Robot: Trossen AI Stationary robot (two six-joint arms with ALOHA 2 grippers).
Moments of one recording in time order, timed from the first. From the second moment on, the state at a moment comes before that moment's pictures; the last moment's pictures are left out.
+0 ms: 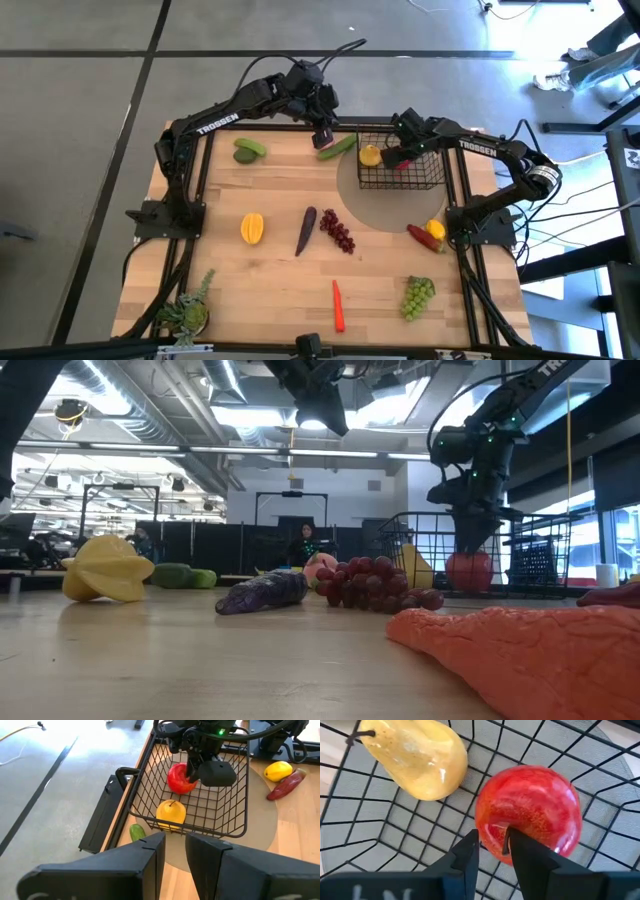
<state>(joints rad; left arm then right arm) 0.47 1.85 1.99 -0.75 0.09 0.17 -0.76 1.44 0.92 -0.71 0.01 0.39</state>
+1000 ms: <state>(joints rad) 0.47 1.85 1.99 -0.75 0.09 0.17 -0.77 1.29 0.92 -0.75 0.36 0.58</state>
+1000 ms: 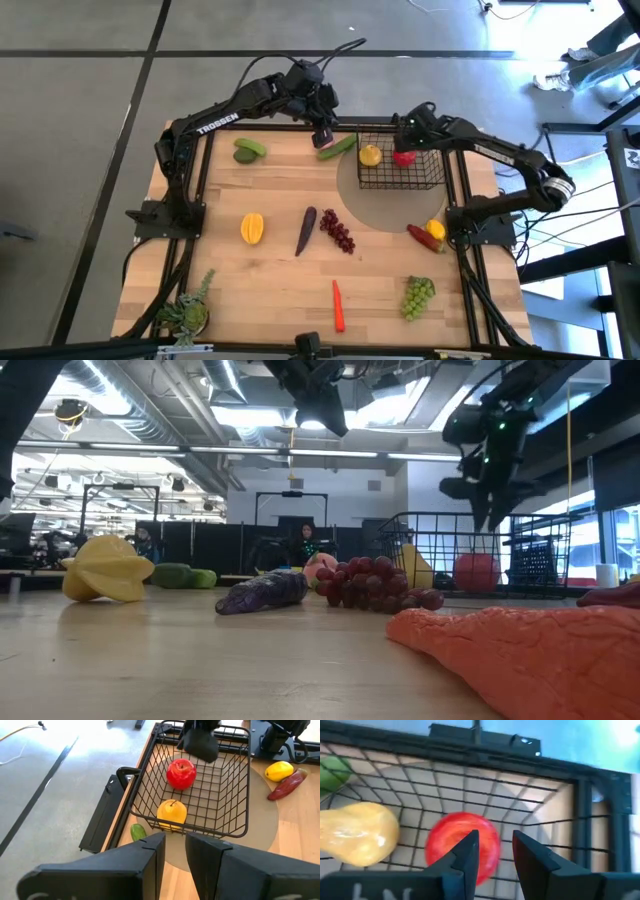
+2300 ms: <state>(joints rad) 0.56 1.75 1.84 -1.57 0.06 -0.51 -0.53 0.86 0.92 -0.70 -0.11 0.06</state>
